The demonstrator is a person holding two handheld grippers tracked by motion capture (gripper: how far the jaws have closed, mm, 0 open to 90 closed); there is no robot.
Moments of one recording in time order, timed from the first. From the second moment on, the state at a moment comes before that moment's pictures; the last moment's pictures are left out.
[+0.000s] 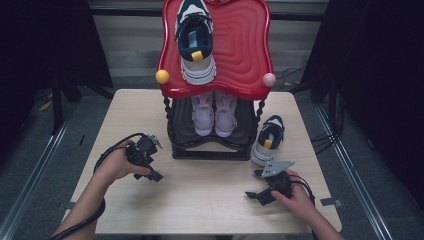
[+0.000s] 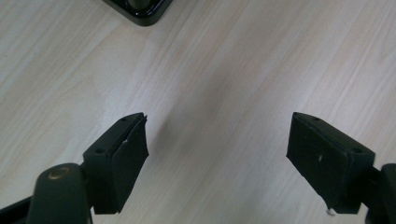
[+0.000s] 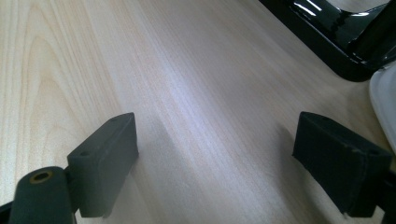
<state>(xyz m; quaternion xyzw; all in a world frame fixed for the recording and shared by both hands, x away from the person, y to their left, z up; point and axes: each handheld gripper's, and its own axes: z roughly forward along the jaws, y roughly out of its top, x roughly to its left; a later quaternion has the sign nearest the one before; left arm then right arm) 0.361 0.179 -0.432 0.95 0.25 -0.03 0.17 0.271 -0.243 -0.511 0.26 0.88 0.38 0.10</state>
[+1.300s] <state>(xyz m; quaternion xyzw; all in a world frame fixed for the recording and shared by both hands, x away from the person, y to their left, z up) 0.326 0.179 -0.507 0.90 0.22 0.08 0.37 0.270 -0.242 -0.511 0.27 0.88 0.38 0.10</state>
